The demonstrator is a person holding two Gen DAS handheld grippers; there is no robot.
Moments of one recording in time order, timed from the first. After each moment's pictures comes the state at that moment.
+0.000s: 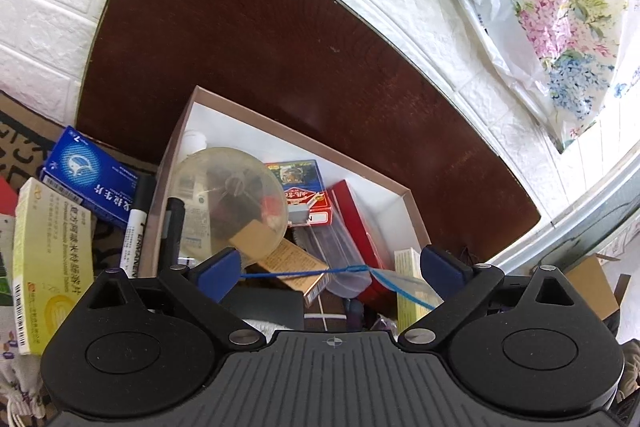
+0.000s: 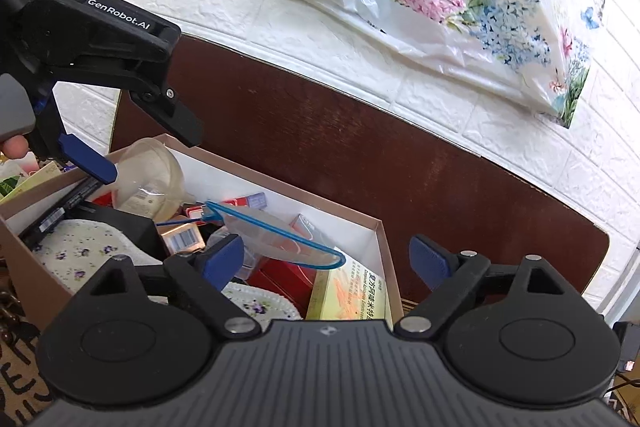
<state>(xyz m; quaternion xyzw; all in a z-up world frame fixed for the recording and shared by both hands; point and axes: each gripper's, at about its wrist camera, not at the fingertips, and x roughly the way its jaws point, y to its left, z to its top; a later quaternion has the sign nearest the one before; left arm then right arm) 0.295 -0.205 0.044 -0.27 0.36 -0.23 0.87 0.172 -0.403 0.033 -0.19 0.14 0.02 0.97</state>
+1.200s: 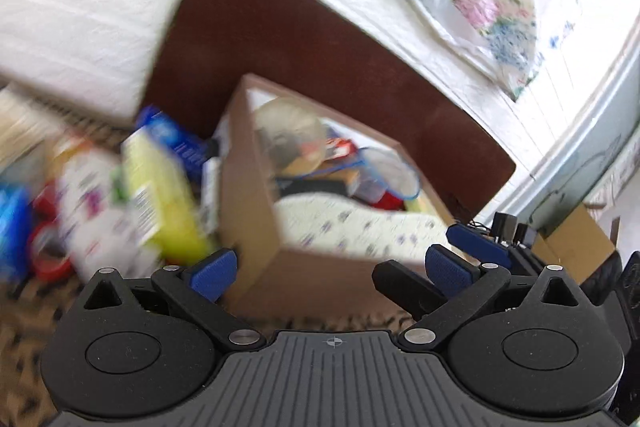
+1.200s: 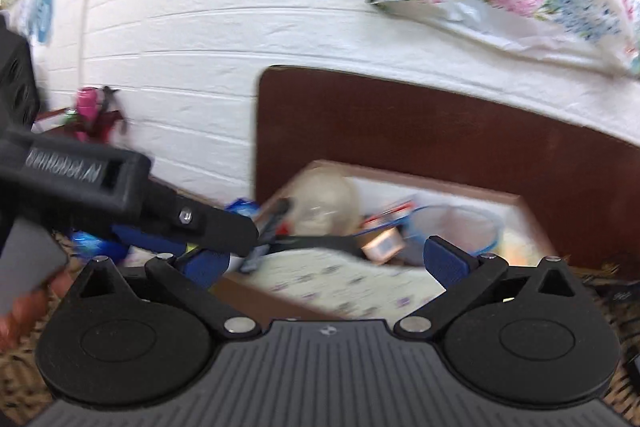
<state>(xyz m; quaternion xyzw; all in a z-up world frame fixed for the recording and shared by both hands) 0.156 -0.114 0.016 -0.23 0.32 -0.25 0.88 0.112 -0.323 0.036 -0.06 0.18 0.17 0.97</state>
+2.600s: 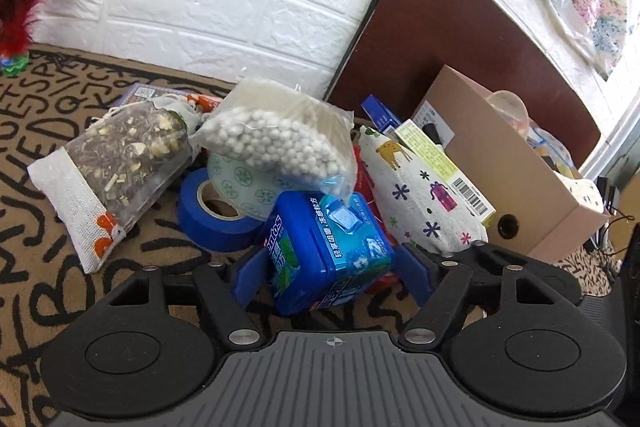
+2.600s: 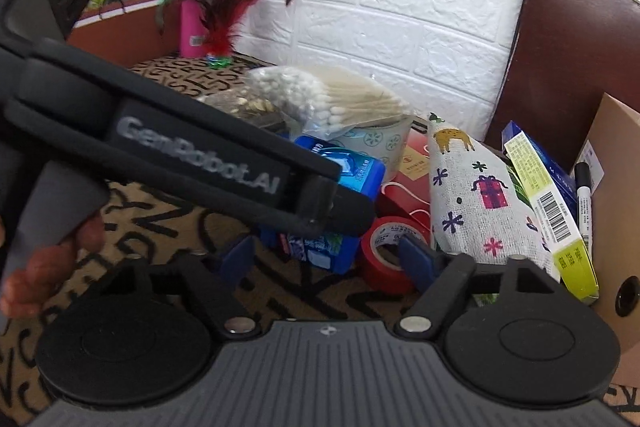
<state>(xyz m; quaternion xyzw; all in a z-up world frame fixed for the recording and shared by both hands) 0.221 0.072 -0.055 -0.15 0.36 -0.21 0.90 0.156 -0.069 -0.065 -0.12 0.29 0.26 0.91</state>
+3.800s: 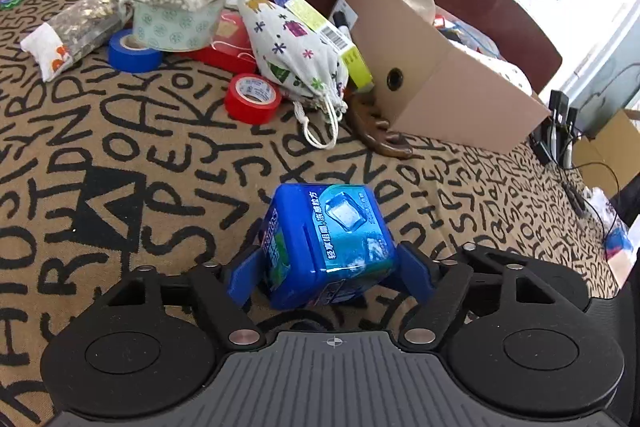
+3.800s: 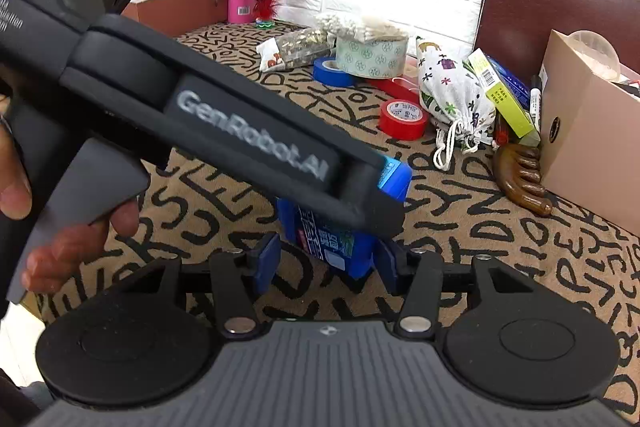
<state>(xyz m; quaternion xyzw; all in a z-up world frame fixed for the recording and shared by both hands) 0.080 -0.004 -0.050 -0.12 0.43 -0.24 0.86 -0.002 -0.138 -0.055 -0.11 0.32 0.28 0.90</state>
